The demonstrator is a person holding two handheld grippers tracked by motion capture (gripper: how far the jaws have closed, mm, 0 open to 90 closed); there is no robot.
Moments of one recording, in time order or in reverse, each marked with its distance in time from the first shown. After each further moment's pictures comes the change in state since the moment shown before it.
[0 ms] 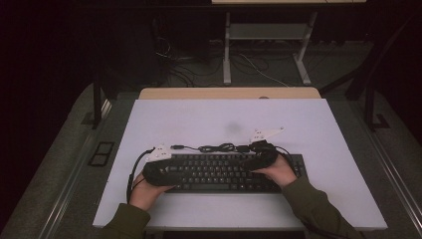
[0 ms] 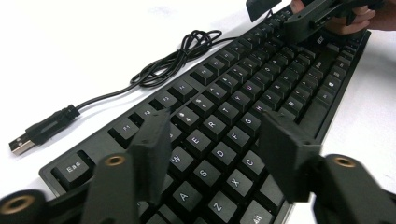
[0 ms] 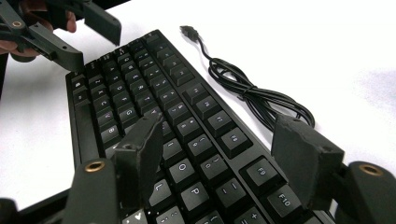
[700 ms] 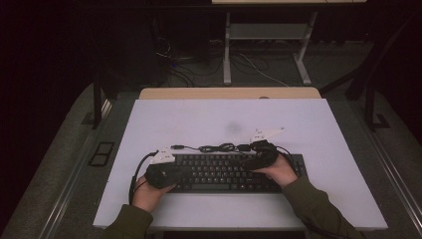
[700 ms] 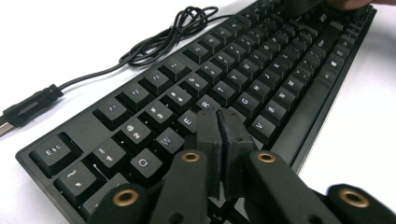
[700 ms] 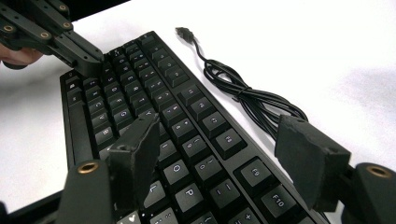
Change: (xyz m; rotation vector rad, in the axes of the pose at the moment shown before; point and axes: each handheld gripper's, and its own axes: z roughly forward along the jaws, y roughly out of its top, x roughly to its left) left arm -0.003 -0.006 0.007 0.066 -0.005 0.004; right arm -0.002 -0.001 0.000 -0.008 -0.015 -0.004
